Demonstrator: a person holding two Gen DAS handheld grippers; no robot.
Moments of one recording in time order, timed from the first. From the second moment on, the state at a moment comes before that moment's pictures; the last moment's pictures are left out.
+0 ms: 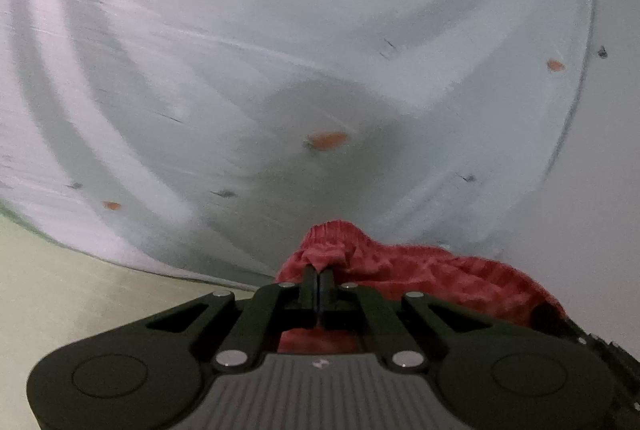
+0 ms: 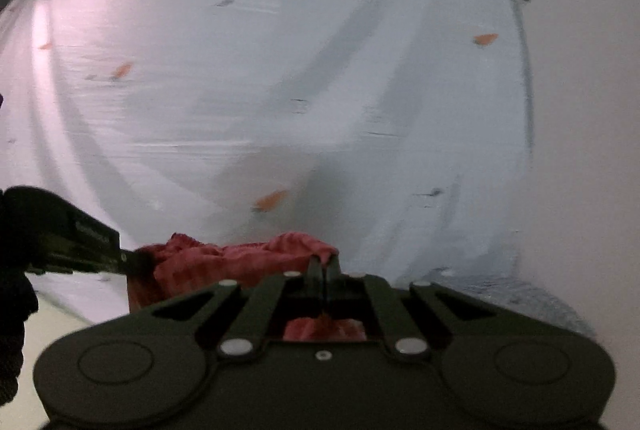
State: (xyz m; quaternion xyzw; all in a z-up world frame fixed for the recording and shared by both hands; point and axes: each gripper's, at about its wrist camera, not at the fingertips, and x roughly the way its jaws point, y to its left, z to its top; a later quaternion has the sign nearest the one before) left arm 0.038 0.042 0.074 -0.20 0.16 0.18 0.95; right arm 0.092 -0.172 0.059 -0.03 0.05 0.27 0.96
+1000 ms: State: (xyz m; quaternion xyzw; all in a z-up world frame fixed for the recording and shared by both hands) left arm -0.117 0.304 -0.033 -0.25 0.30 0.20 0.90; right arm 0.017 0.063 -0.063 -0.12 0.24 0.19 0.94
